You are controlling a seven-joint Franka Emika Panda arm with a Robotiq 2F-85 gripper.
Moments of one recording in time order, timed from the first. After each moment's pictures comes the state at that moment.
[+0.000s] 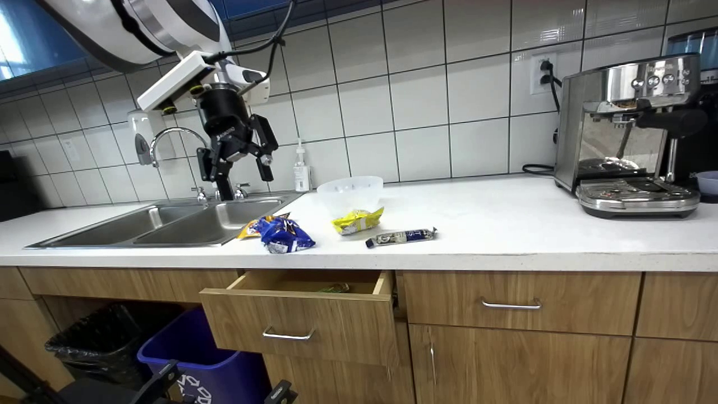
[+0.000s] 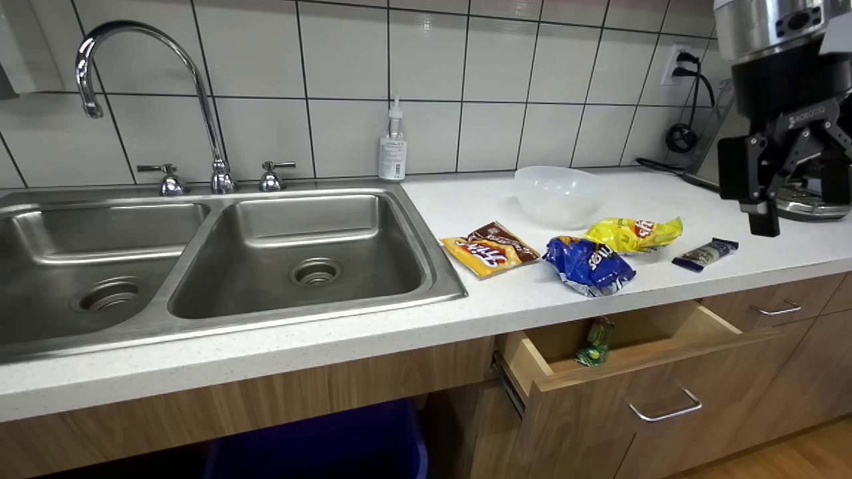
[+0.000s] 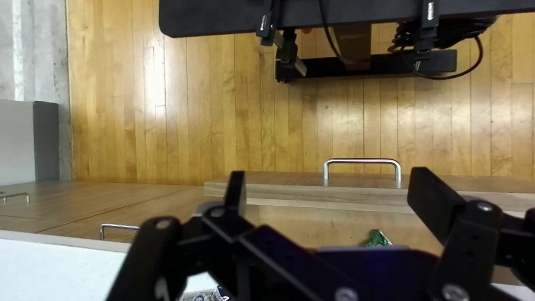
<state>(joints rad) 0.03 -0.18 0.13 -2.39 -0.26 1.85 0.21</state>
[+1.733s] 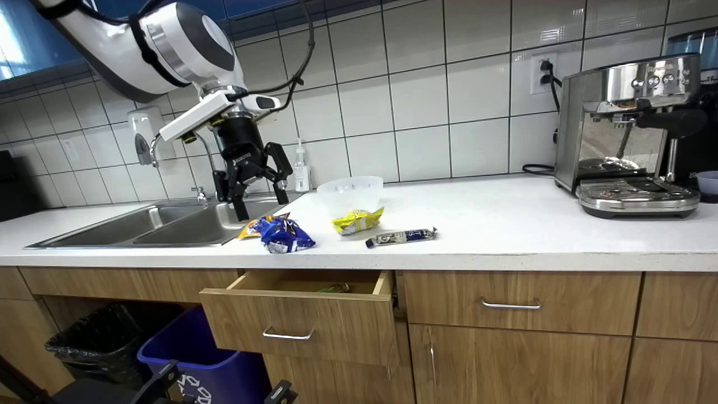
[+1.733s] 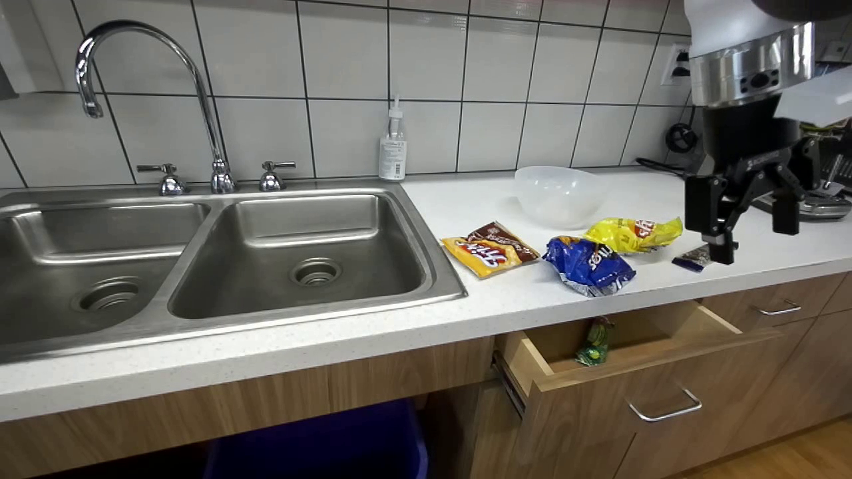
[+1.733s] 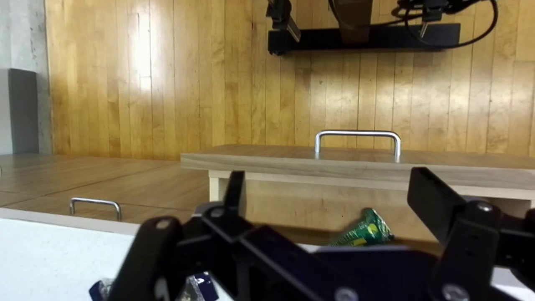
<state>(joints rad) 0.03 -0.09 0.11 -2.42 -0.30 2.04 0.21</state>
